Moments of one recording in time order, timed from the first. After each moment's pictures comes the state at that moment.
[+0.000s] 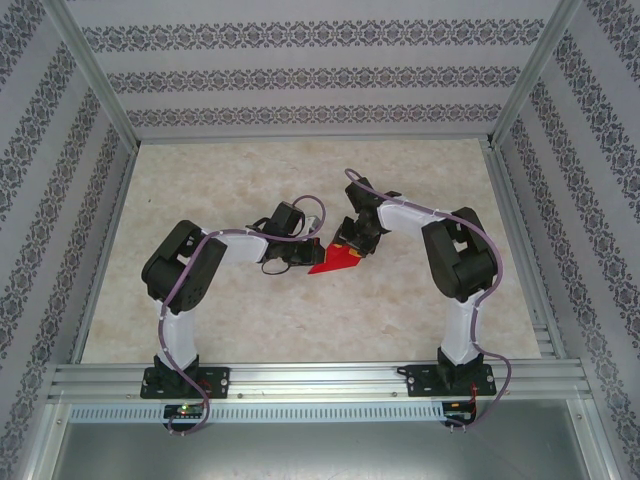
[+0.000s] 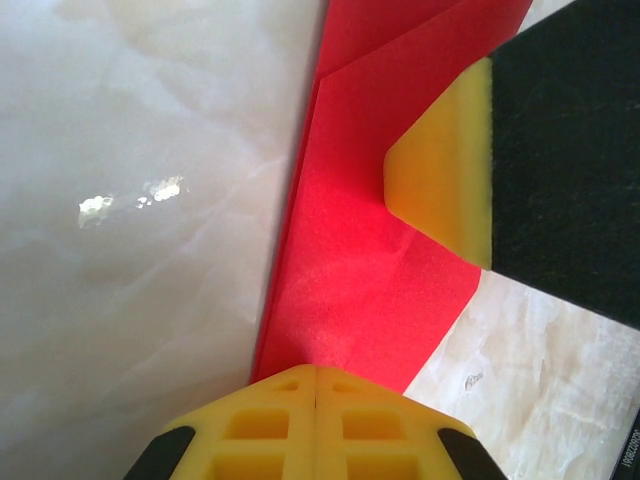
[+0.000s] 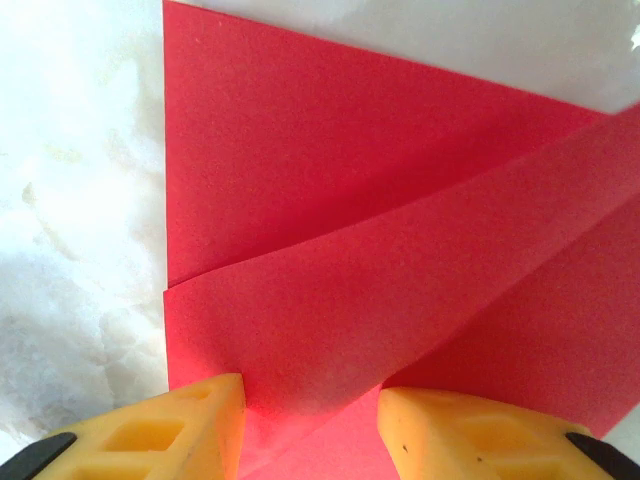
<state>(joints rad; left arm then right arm) -0.58 1.95 1.05 -0.02 0.54 -0.58 0.46 2.00 1.29 -0.63 -0.27 0.81</state>
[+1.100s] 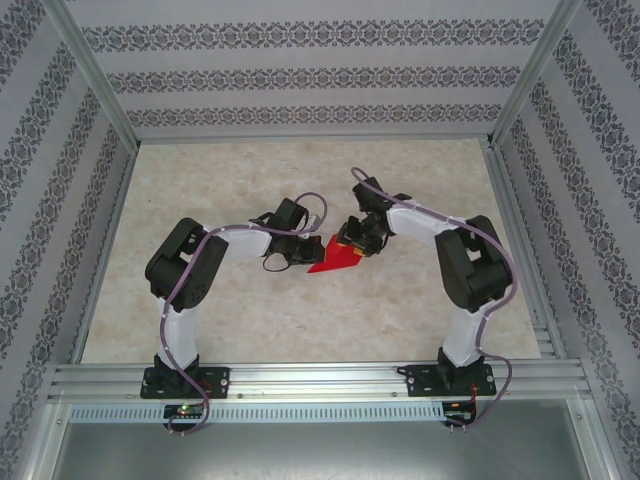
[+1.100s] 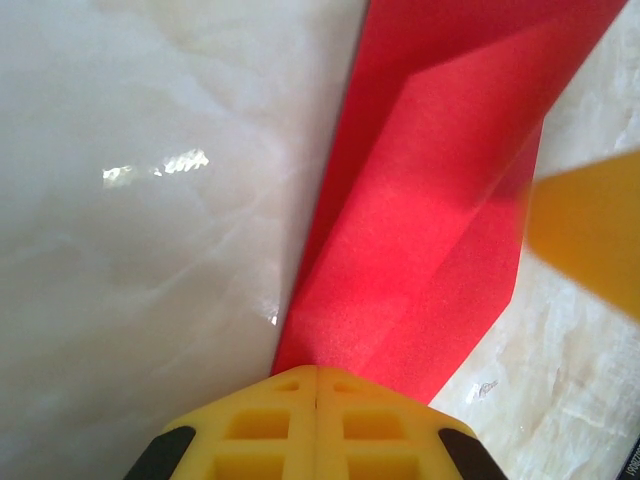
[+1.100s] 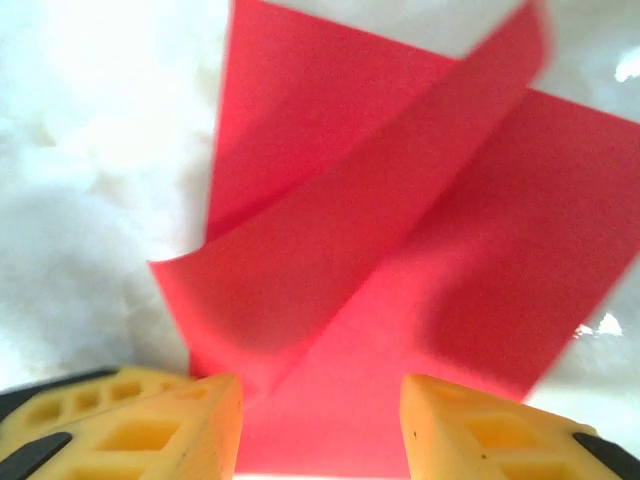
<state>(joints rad) -0.58 1.98 1.13 -0.17 0.51 -0.58 0.44 1.84 1.20 -0.58 -0.29 0.76</state>
